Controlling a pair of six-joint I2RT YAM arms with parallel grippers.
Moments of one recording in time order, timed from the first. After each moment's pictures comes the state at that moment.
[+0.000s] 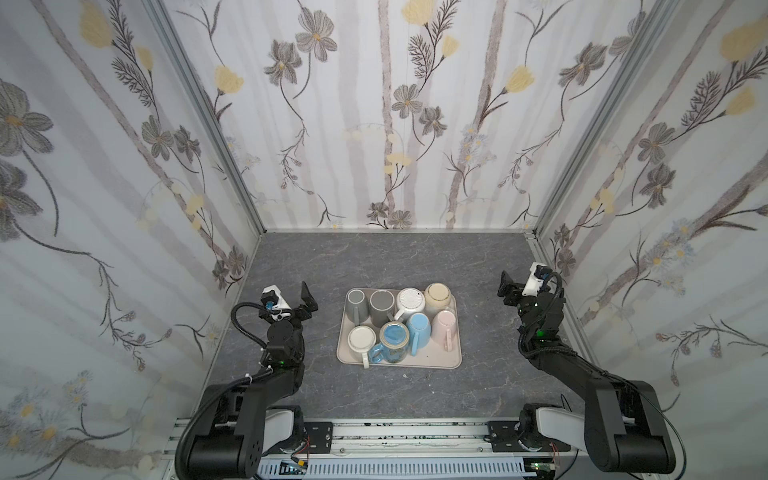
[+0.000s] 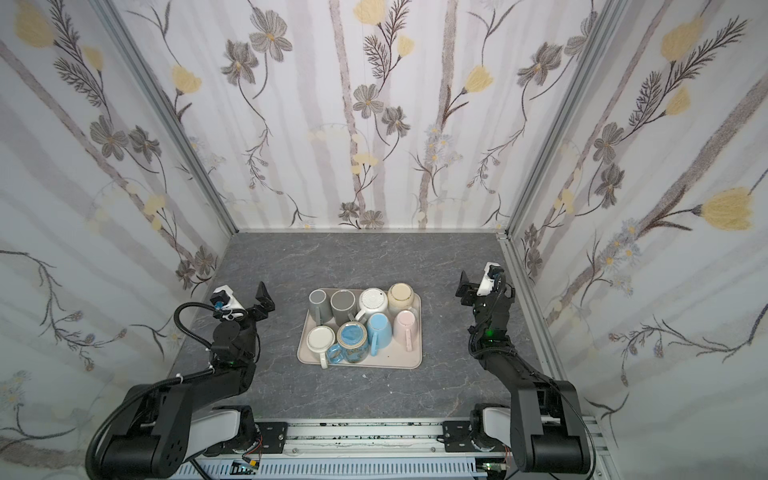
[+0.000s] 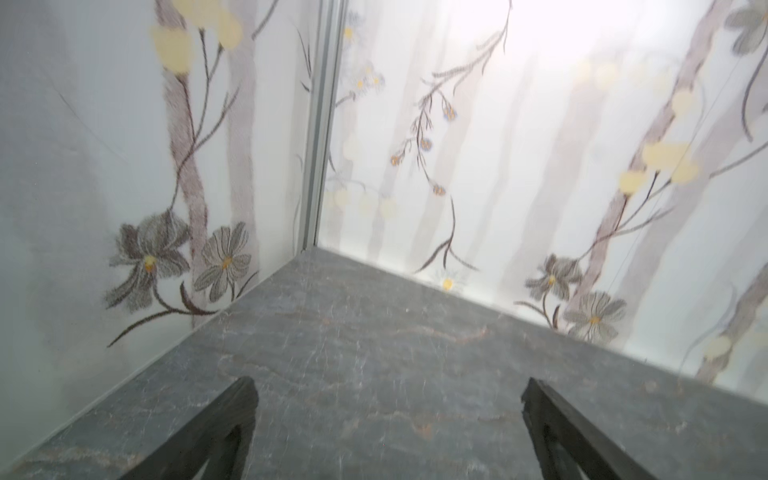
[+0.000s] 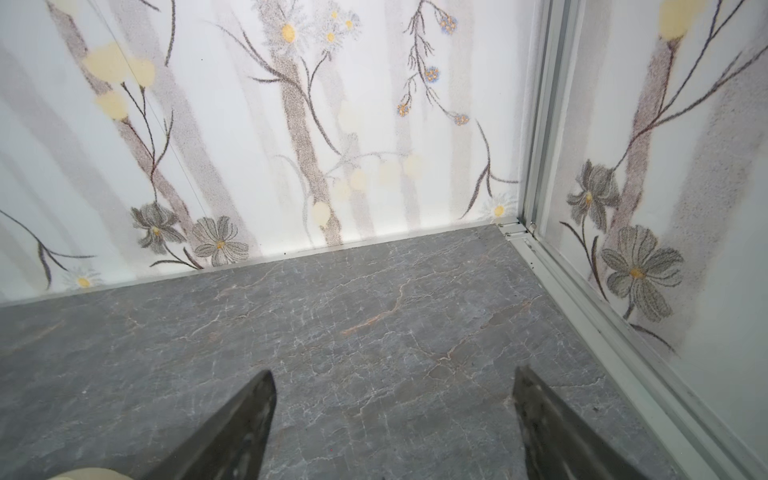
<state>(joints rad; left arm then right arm) -0.03 1.14 0.16 1.07 -0.29 -0.26 0.00 1.20 0.42 0.67 0.01 0.18</state>
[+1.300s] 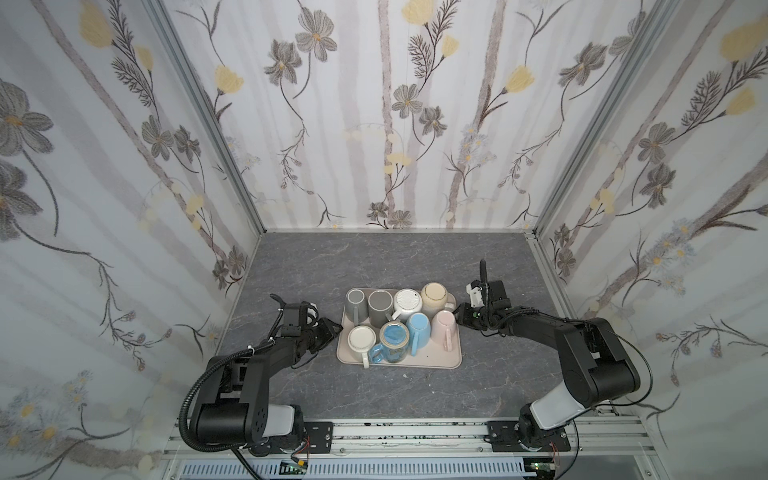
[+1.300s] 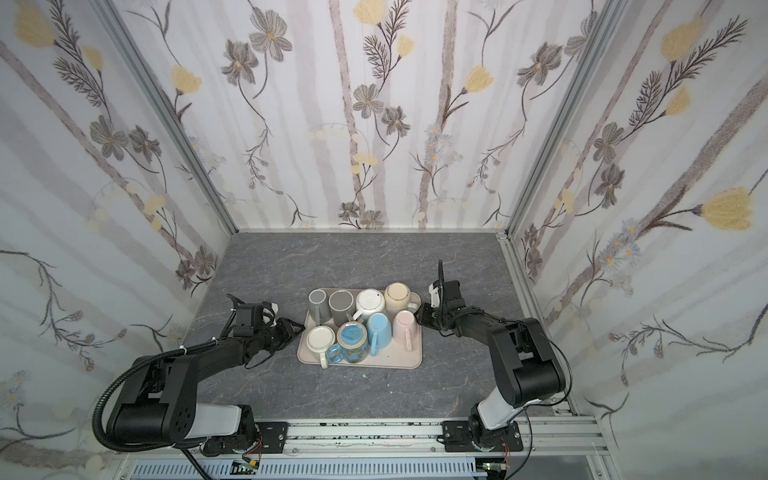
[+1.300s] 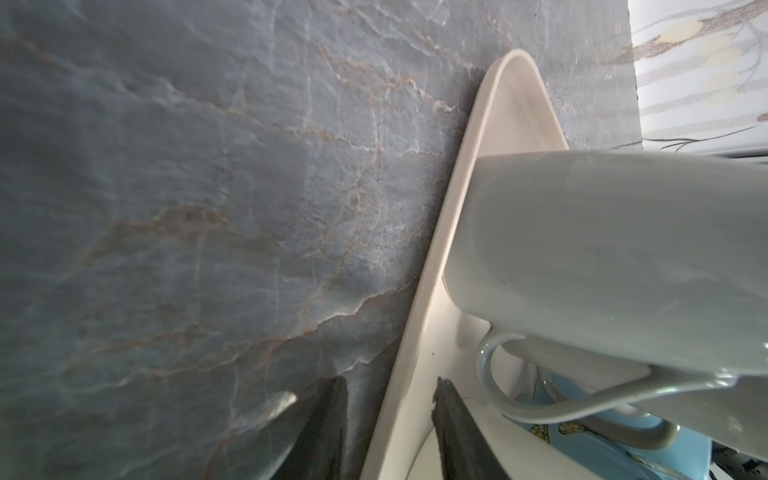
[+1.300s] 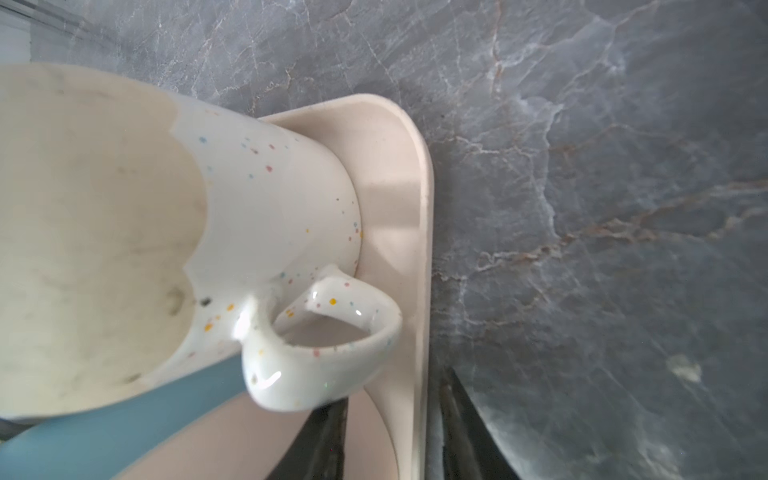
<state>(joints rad) -0.03 1.39 0.39 0.10 0.52 -0.71 0.26 1.62 0.72 -0.06 -0.36 0.48</state>
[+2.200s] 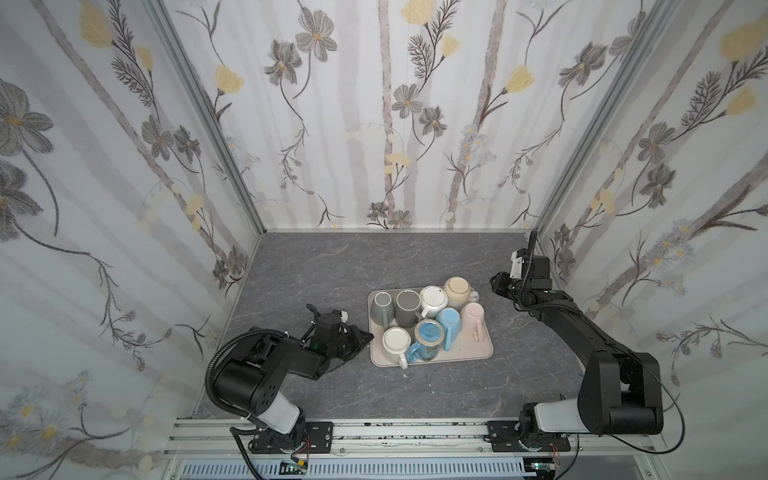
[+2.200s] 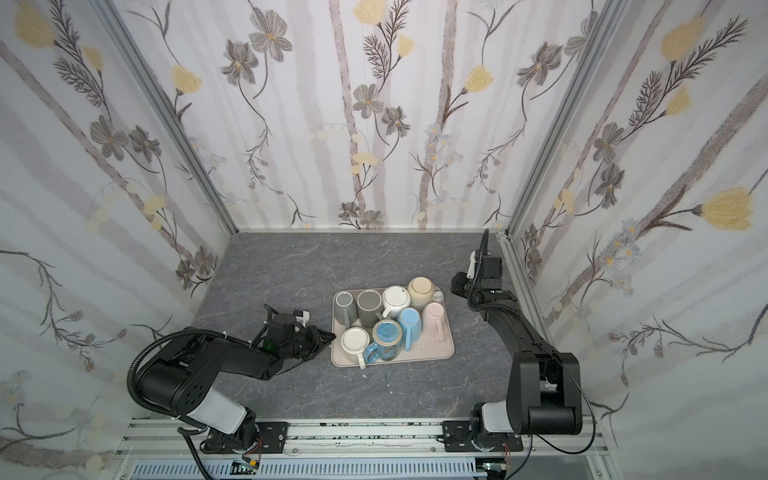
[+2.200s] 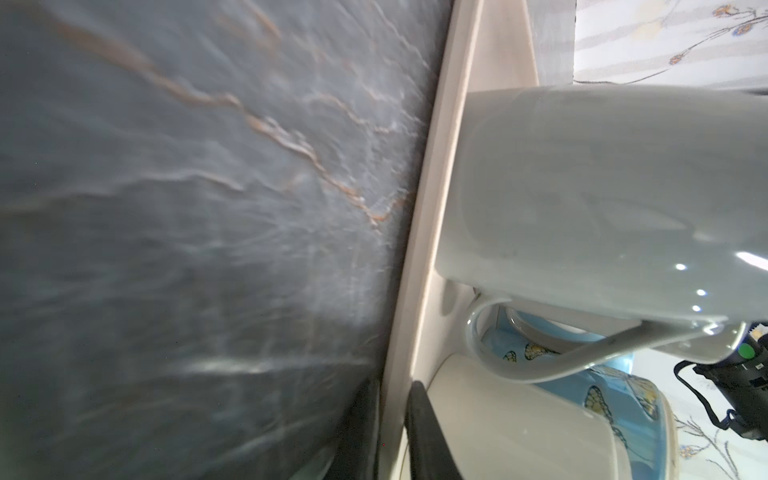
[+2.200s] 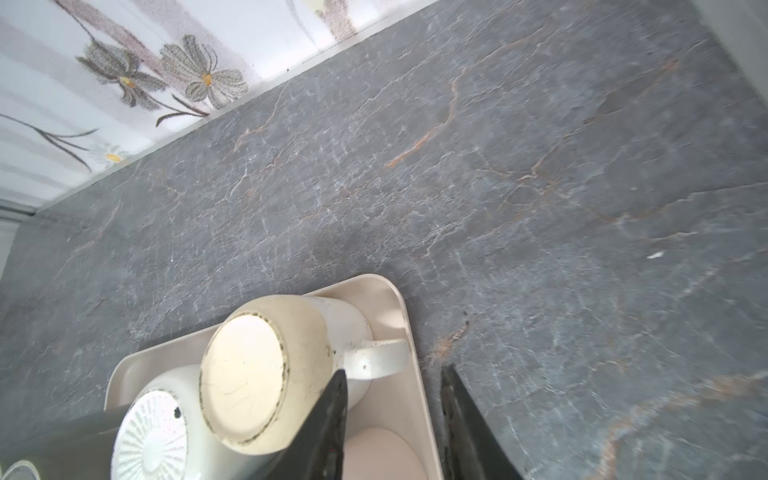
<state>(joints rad) -0.42 1.61 0.29 0.68 0.47 -1.14 0.02 1.38 0.90 -0.24 -0.16 0.37</state>
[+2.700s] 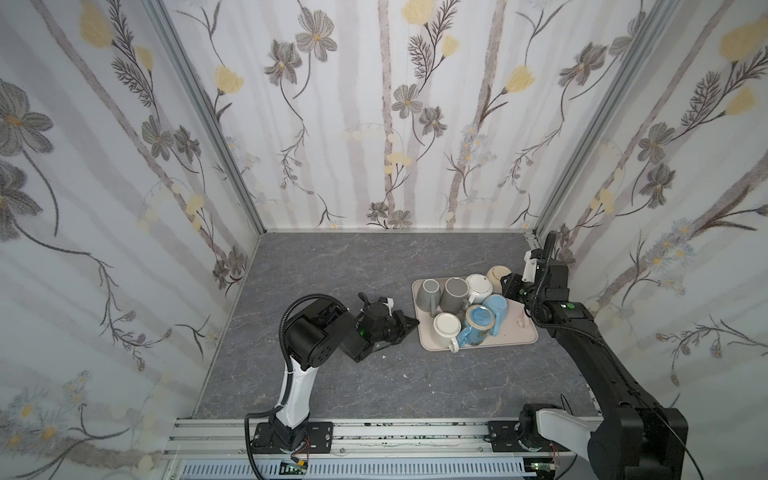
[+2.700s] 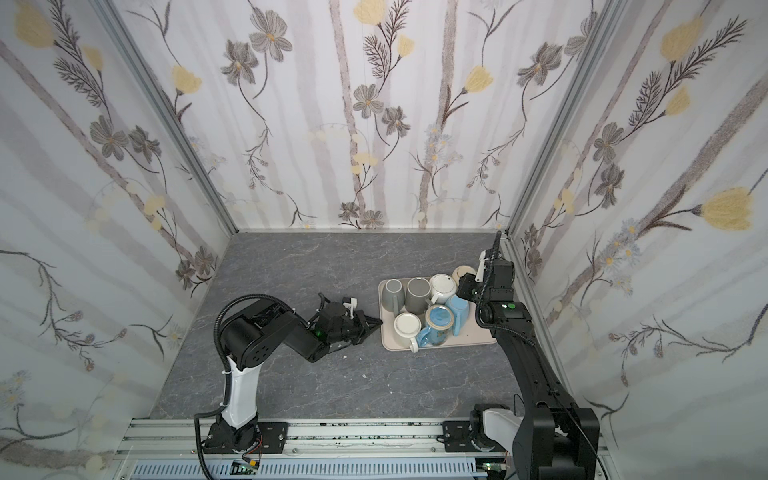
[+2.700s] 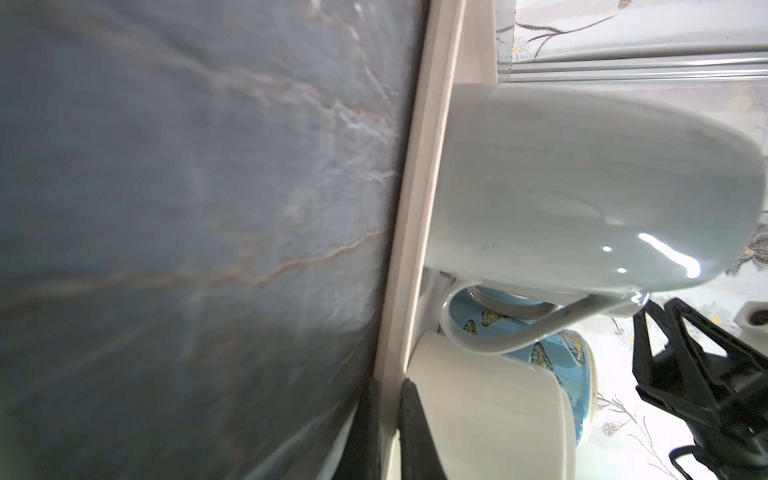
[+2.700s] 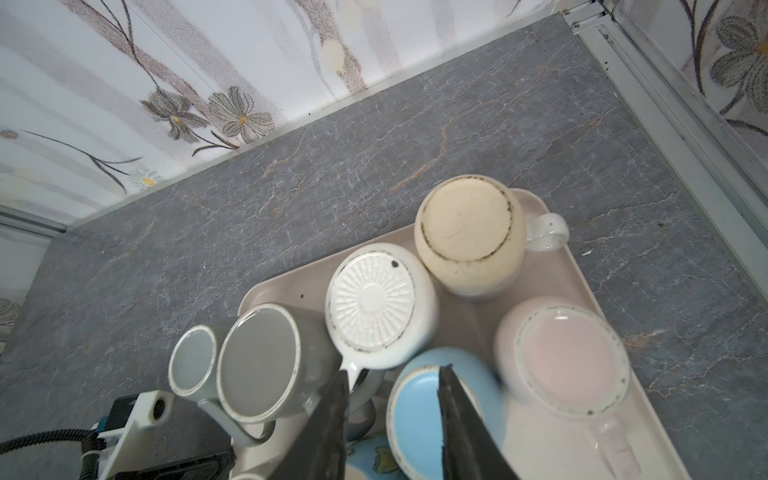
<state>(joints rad) -0.71 2.06 0.72 0.94 0.36 -1.40 0.02 1.14 0.87 -0.35 -0.12 0.36</state>
